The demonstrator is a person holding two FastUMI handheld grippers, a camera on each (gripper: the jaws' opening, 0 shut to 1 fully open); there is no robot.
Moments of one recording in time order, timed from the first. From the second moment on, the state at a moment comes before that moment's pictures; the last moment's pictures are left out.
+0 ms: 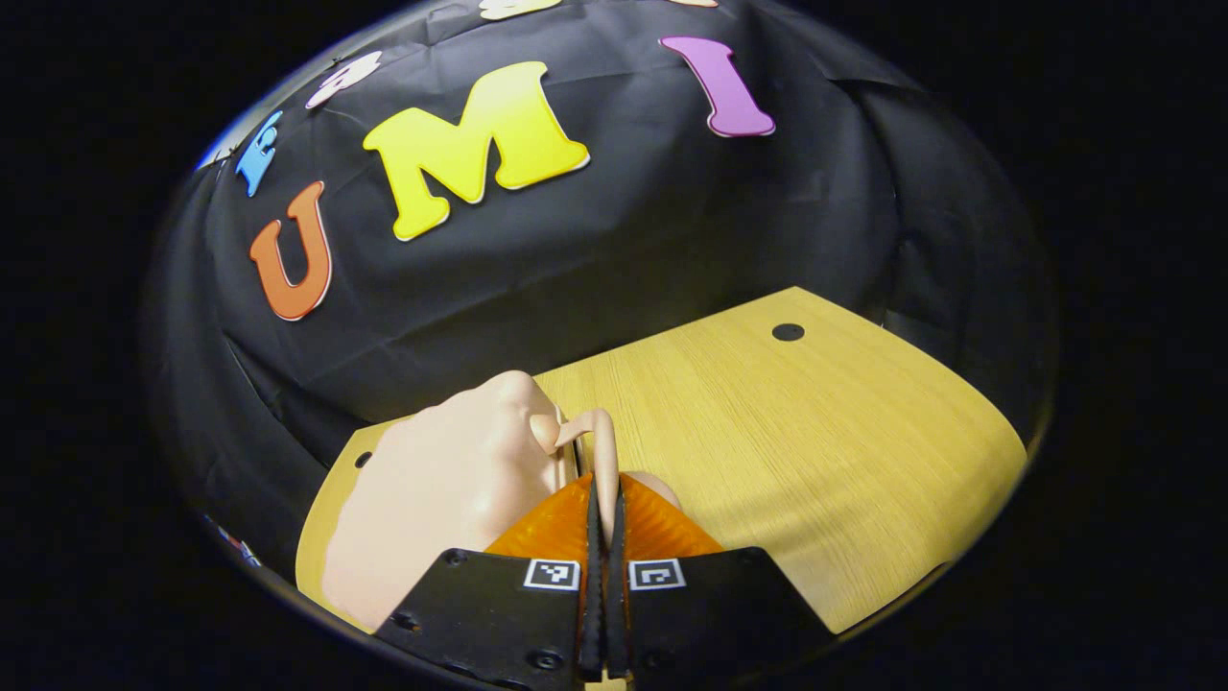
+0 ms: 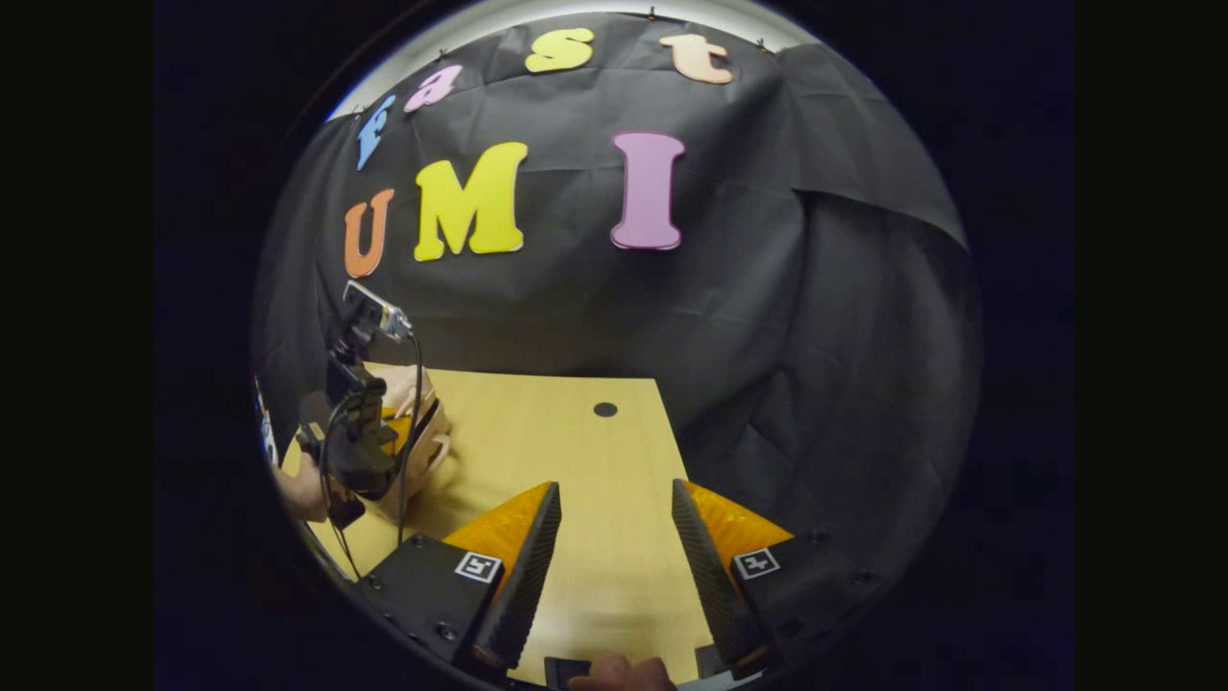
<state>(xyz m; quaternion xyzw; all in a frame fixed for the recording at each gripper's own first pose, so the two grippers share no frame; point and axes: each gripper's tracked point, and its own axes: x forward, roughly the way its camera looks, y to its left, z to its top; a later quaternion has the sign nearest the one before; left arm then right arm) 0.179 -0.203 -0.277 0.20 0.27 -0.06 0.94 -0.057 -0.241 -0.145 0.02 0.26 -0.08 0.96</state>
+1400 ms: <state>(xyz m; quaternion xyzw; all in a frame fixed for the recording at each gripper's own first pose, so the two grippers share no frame) 0.167 -0.131 -0.038 0.03 0.08 -0.04 1.00 0.037 -0.099 -0.021 0.01 0.11 -0.03 0.99</state>
